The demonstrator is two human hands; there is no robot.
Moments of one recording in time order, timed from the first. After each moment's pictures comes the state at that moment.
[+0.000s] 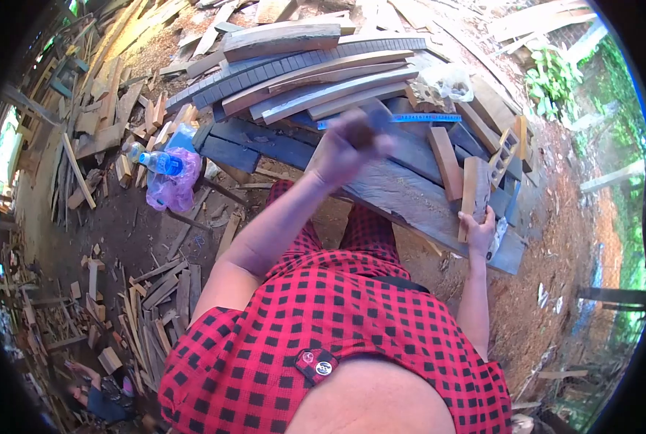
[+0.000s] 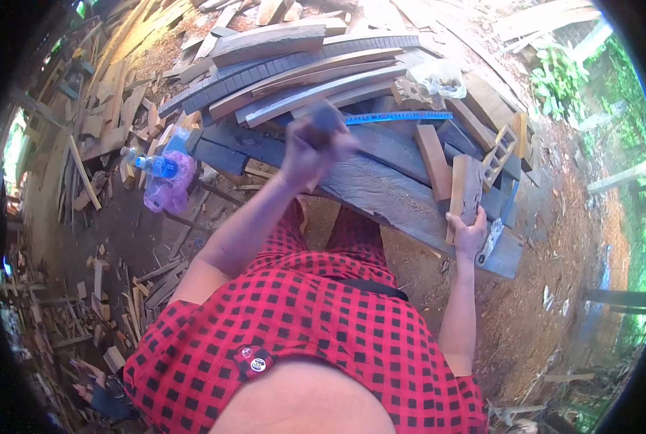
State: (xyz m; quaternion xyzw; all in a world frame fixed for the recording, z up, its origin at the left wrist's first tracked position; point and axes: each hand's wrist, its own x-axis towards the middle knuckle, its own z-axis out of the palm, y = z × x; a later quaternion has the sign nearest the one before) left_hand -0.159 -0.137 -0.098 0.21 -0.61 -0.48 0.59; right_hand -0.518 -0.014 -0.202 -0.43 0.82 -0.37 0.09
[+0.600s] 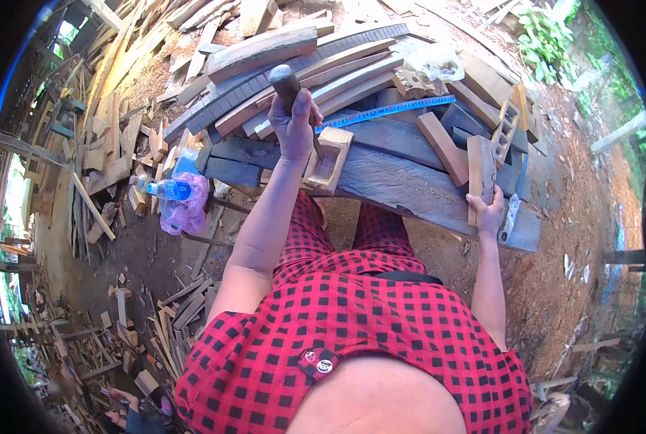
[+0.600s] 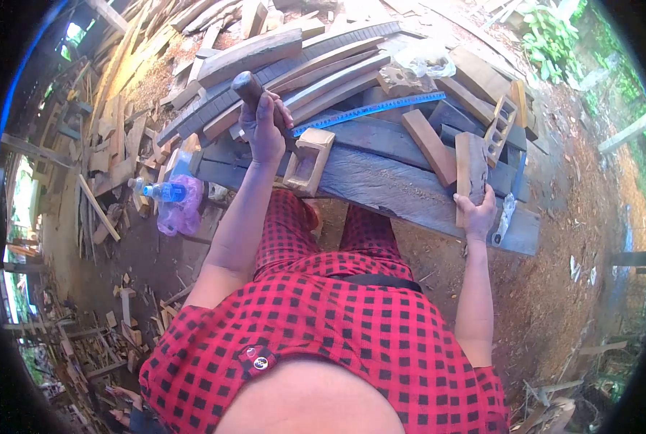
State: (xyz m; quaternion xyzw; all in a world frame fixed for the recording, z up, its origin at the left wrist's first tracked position) left_hand -0.126 -0.200 -0.115 0.23 -0.50 -0.44 0.71; right_hand -0.521 -0.018 -0.215 -0.41 0.81 -0.40 0.10
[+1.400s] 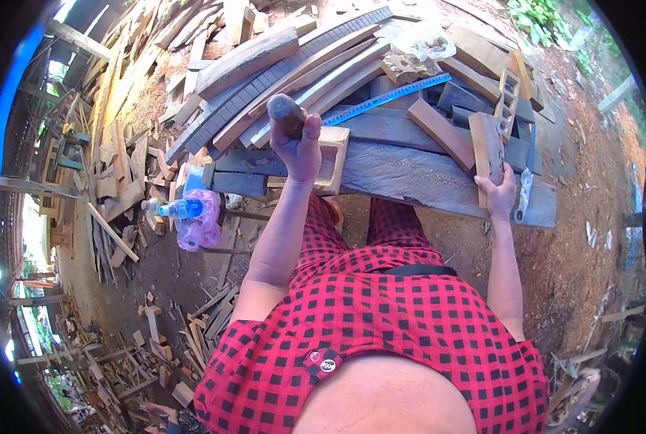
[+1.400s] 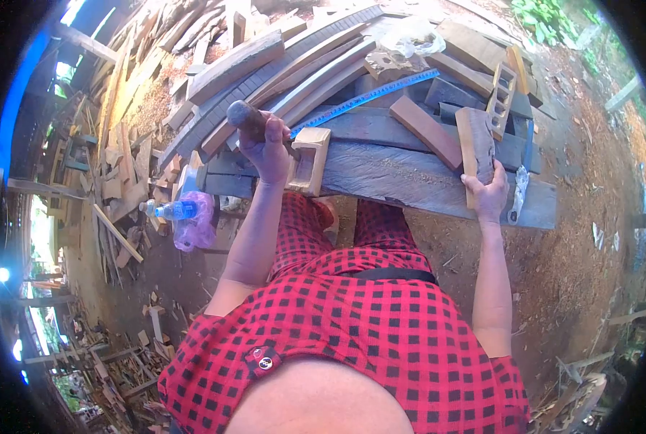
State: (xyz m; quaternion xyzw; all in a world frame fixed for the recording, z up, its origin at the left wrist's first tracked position) left_hand -0.147 -0.178 -0.131 0.25 -0.52 -0.35 0.74; right_hand -0.519 -0.016 -0.214 -0.41 0.82 -0.38 0.09
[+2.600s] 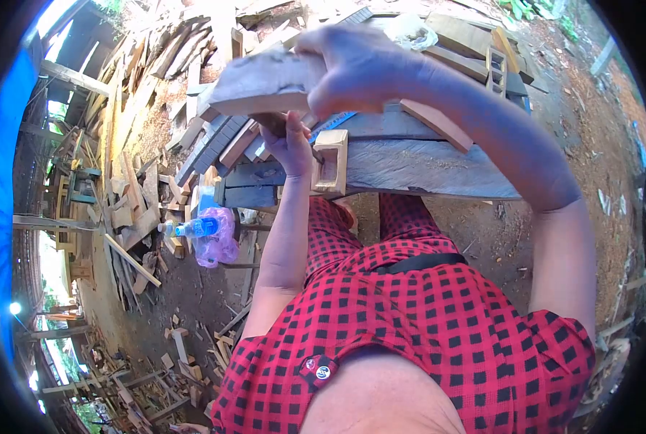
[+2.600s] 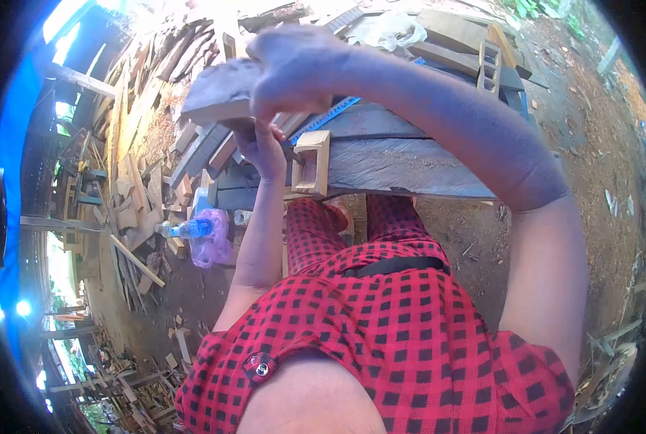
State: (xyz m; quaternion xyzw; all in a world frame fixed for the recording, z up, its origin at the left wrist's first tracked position) left_hand -0.142 -0.186 -0.118 0.29 -0.50 -0.38 0.73; right_hand -0.315 -0.142 0.078 -0.79 0.51 -0.26 0.24
